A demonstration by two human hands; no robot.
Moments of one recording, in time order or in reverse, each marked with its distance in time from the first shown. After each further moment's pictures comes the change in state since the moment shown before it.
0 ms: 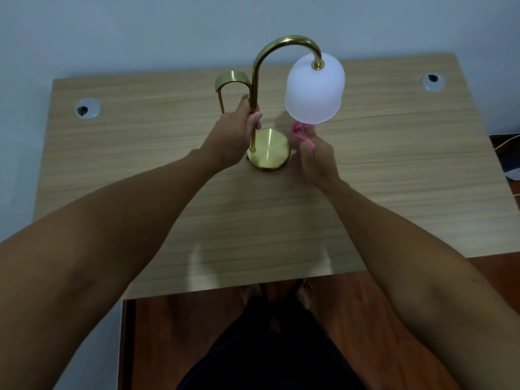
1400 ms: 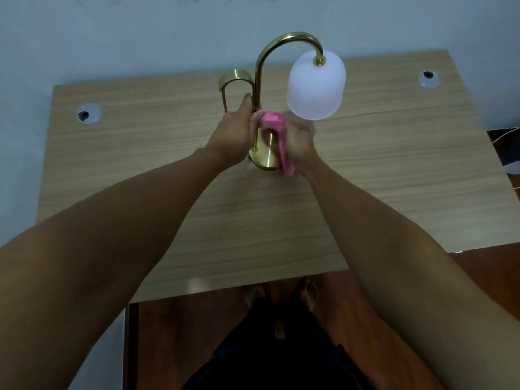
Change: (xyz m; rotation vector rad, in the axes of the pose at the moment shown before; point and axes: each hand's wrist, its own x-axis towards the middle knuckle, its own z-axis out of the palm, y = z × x) left_hand -0.002 0.000 -0.003 0.013 -0.007 -0.017; right_hand 0.025 -0.049 0.039 0.748 -0.040 0.325
